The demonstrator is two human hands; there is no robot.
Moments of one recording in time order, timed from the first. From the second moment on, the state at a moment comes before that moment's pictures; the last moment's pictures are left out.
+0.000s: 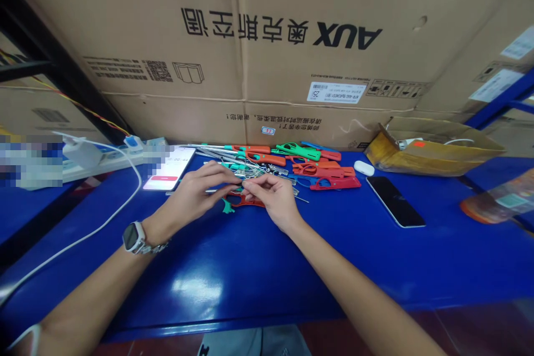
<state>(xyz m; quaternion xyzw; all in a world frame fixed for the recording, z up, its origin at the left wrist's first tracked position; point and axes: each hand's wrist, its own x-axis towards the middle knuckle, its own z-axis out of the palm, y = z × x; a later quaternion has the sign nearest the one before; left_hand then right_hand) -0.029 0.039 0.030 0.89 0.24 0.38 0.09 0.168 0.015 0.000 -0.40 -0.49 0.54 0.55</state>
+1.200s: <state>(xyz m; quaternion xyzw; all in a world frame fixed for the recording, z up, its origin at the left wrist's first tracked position) -0.054 0.056 0.023 0.90 0.36 0.22 0.07 0.189 0.018 -0.007 -0.40 -0.86 0.08 0.30</state>
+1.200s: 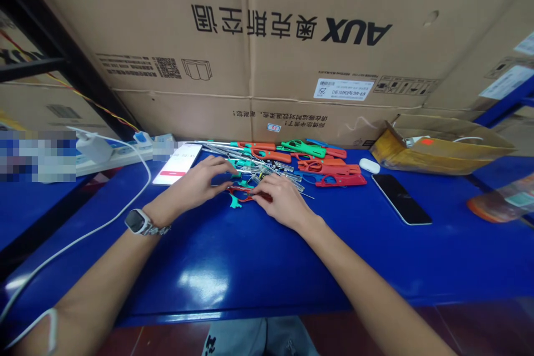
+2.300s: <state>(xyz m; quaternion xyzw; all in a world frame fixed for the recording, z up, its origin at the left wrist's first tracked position) -0.023 0.043 0.009 0.95 0.27 0.15 0.08 0.206 -0.003 -0.010 -0.39 -0.90 0.01 0.19</state>
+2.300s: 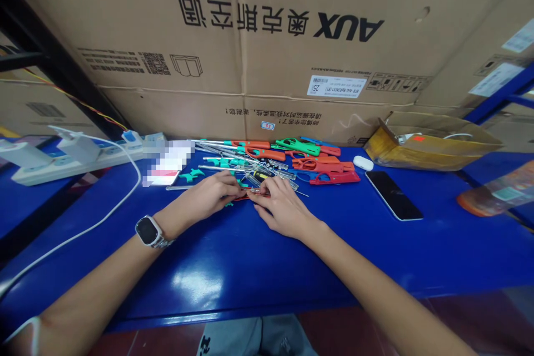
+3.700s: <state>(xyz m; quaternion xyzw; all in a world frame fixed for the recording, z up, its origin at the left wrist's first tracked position) -0.064 0.064 0.007 0.87 0.42 0.14 0.22 0.135 0.055 0.058 -0.40 -0.91 0.04 -0.01</state>
